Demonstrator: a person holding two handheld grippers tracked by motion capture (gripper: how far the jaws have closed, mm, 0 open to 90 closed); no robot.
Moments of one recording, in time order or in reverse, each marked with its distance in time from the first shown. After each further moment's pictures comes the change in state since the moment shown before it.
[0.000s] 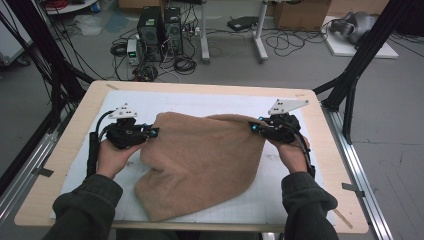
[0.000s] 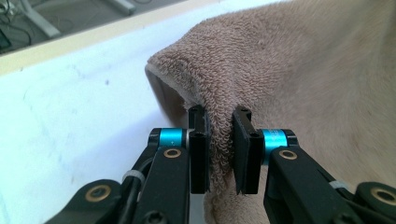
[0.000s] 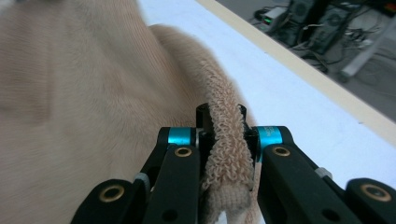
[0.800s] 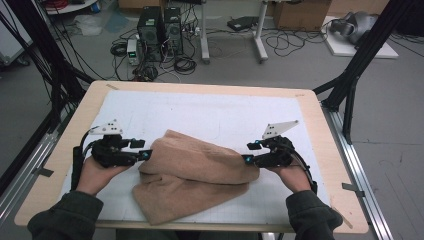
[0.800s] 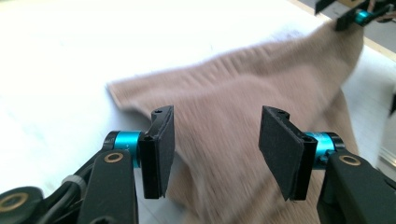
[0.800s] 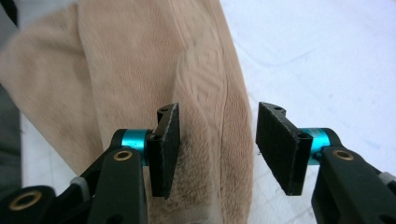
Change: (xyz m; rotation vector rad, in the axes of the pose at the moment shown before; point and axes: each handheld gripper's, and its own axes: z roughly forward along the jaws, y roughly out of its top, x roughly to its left) left arm -0.006 -0.017 -0.026 -0.007 -0.123 -0.017; right arm 0.024 -0.042 0.014 0.109 0.199 0.036
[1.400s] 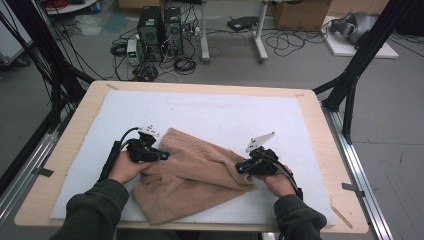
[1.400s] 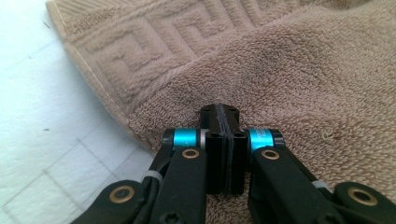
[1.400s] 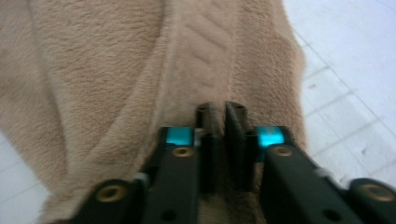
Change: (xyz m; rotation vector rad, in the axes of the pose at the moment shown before) left arm 0.019 -0.023 0.093 0.308 -0.021 0.024; right arm 0.004 -0.031 0.058 0.186 0.051 0.004
